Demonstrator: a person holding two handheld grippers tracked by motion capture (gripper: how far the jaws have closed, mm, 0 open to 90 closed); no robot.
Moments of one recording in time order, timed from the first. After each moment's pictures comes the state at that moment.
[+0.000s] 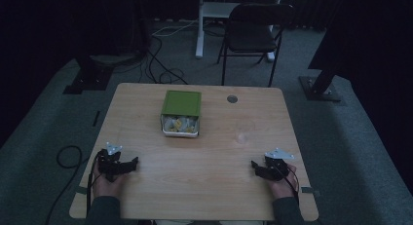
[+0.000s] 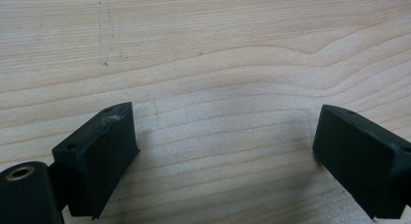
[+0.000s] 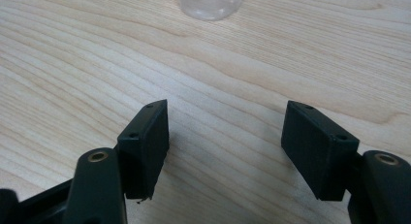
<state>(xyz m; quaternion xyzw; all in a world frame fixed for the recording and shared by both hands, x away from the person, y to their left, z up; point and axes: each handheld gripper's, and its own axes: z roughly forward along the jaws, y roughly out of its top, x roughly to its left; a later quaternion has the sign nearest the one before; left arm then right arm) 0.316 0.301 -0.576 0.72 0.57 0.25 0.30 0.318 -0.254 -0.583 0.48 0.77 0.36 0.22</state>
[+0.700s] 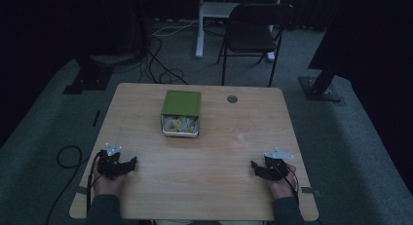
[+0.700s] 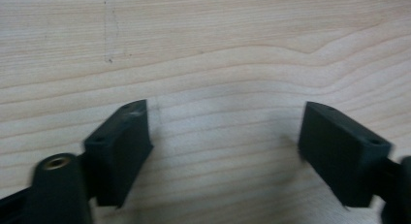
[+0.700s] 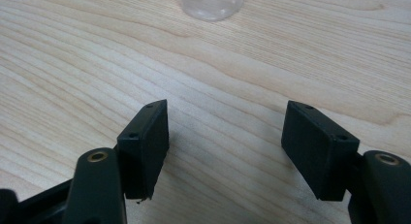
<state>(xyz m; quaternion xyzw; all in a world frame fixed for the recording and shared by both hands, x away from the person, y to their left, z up) 0.311 0.298 -0.571 0.72 0.57 0.25 0.30 0.318 -0.253 -0.583 0.48 0.77 0.36 0.22</state>
